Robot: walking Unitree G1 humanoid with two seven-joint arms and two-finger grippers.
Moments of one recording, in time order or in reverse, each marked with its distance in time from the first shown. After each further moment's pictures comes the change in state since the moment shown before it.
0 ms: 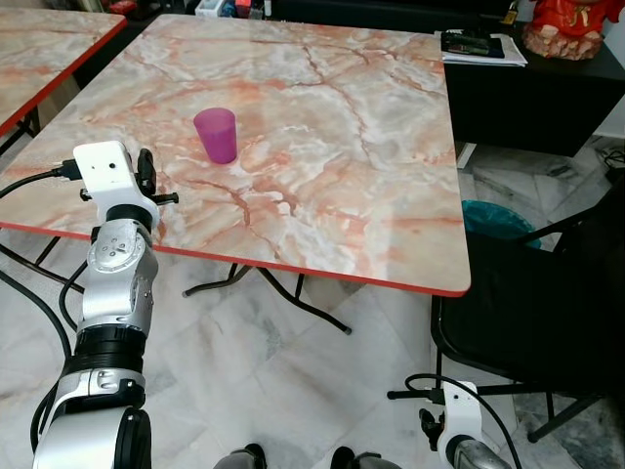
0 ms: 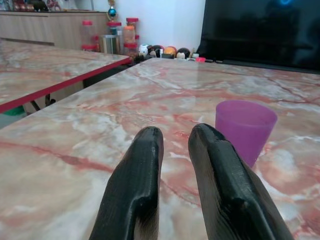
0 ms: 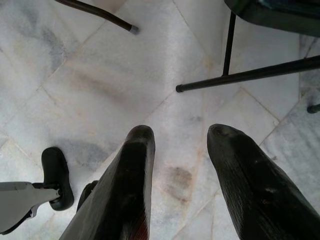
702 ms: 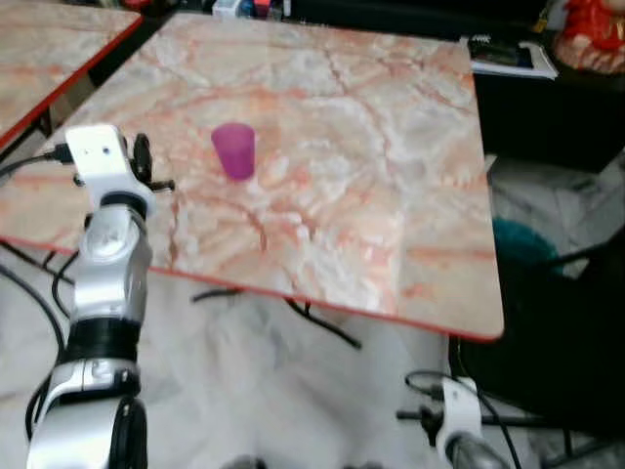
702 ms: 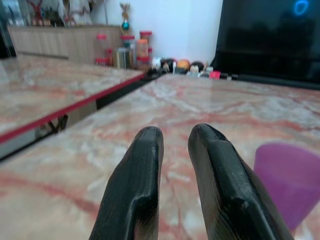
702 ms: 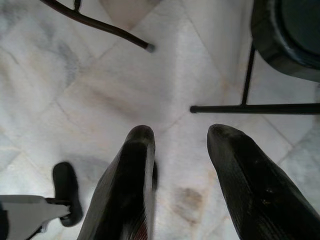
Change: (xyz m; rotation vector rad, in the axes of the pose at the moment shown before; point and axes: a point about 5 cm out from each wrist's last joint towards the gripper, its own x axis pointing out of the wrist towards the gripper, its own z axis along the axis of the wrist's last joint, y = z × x) left arm 0.007 0.006 0.018 0.010 -0.045 -0.001; right arm 0.001 0.006 0.001 0.004 0.000 0.010
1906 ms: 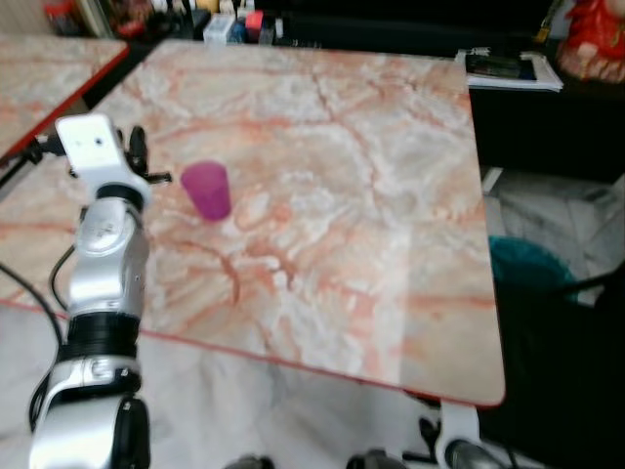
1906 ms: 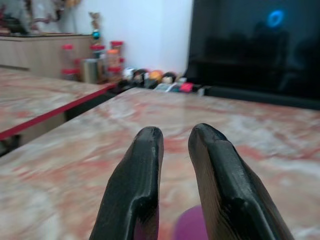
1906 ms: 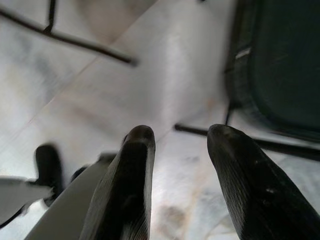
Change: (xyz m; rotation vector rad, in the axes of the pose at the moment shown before) left arm 0.003 -0.016 0.006 -0.054 -0.003 -0.056; right arm -0.001 -0.013 -0.004 -0.035 0.064 -0.048
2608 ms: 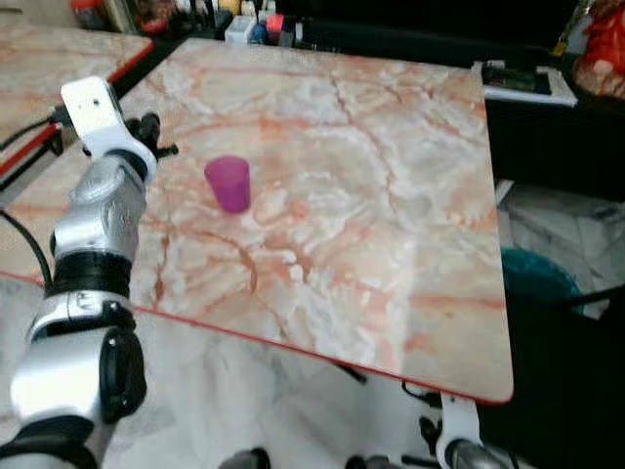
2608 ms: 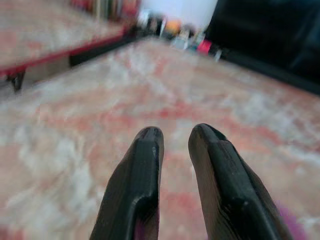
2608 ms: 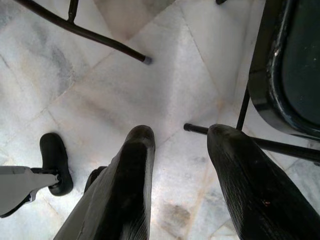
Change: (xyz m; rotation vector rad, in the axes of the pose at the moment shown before) left arm 0.044 0.011 0.004 -0.159 0.321 0.006; right arm 0.000 0.009 -0.002 0.006 0.003 0.022
